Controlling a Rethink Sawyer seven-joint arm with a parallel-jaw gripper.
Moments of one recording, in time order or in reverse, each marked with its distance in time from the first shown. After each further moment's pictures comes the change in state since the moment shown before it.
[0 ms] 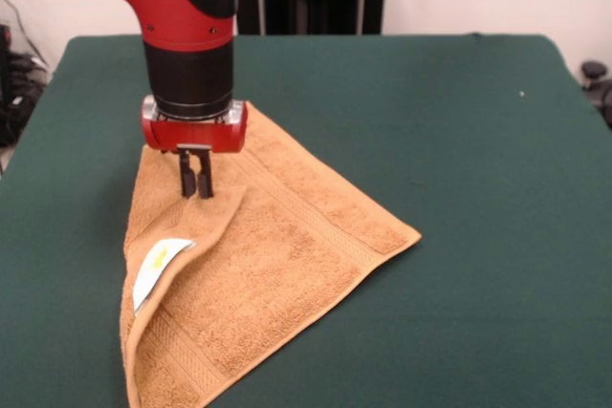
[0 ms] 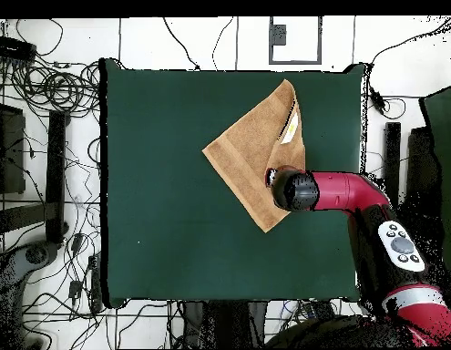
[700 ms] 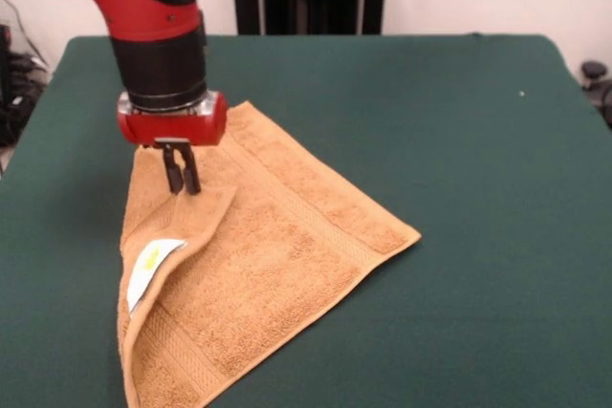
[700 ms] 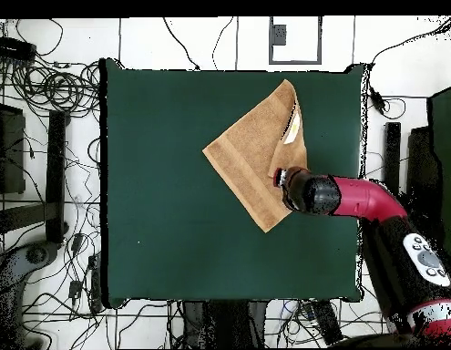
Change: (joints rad) arm -0.156 -0.002 0.124 0.050 0.026 0.008 0.000
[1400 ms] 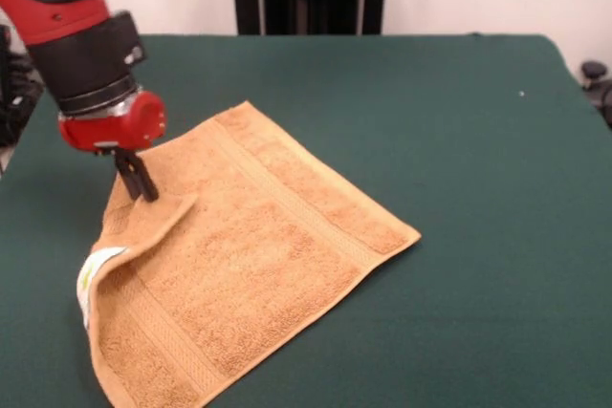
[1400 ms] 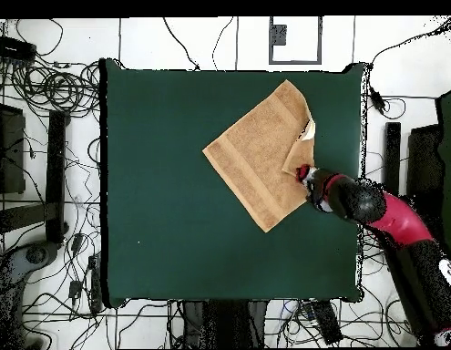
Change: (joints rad) arm -0.318 0.142 0.234 0.007 0.089 0.011 0.000
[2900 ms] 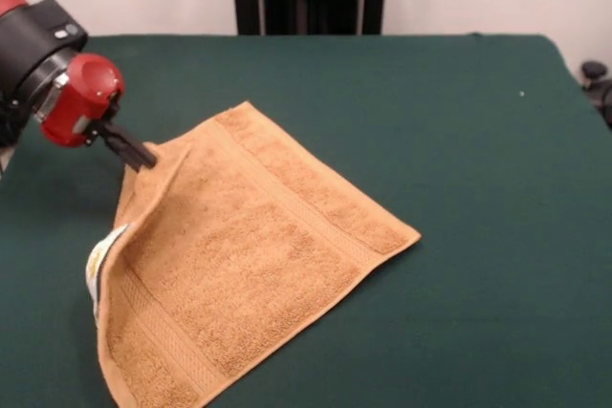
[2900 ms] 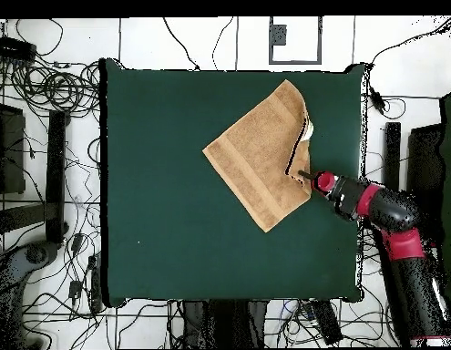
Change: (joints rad) arm -0.328 0.325 0.354 -0.074 0.025 0.383 -0.278
